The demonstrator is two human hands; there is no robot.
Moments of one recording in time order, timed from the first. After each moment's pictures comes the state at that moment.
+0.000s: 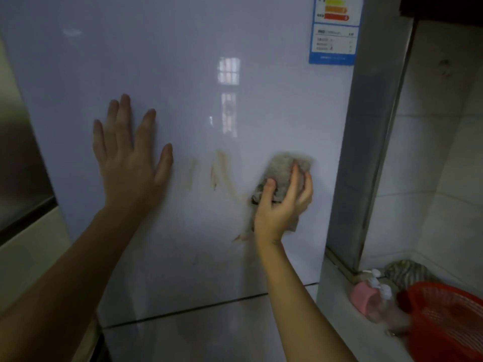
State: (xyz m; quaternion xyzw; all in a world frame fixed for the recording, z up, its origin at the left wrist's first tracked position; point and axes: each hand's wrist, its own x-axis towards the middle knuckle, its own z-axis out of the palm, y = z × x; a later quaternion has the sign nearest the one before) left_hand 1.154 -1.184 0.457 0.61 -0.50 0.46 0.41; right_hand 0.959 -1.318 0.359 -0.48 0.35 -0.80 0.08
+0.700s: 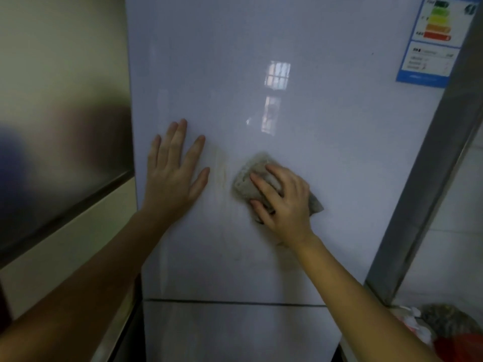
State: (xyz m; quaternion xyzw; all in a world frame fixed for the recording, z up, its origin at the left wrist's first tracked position) left_hand 1.222 -1.166 0.410 0.60 -0.50 0.52 0.35; right_hand 0.994 -1.307 0.385 -0.77 0.08 -0.58 -0.26
